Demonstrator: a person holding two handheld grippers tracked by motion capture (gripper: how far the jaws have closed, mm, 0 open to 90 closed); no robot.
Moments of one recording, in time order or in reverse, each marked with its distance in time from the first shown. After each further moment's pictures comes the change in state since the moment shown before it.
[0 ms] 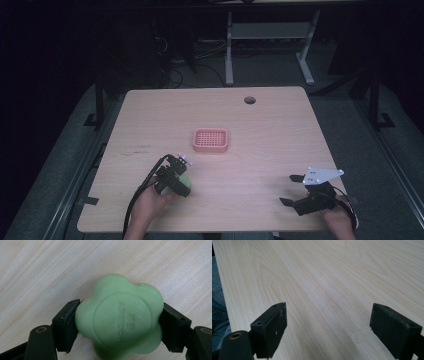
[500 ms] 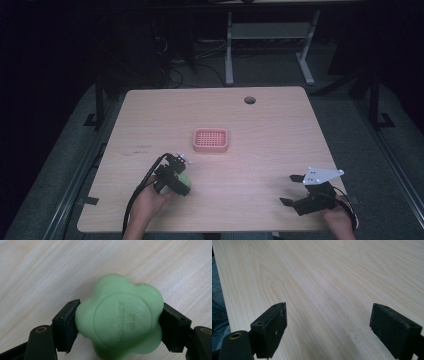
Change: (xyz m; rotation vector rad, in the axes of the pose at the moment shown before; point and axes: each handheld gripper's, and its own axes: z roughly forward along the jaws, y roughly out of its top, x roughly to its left) left arm 0.002 0.000 -0.008 -0.021 0.004 -0.004; right arm 0.000 0.000 0.000 0.001 -0.003 0.000
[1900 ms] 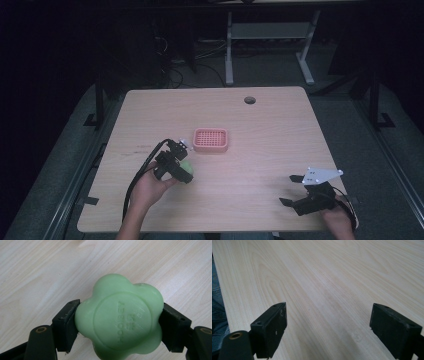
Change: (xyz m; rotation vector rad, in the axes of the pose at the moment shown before) left arm 0.007 0.031 -0.032 -0.043 -0.028 0.025; right arm 0.001 0.000 0.001 0.007 -0.001 0.006
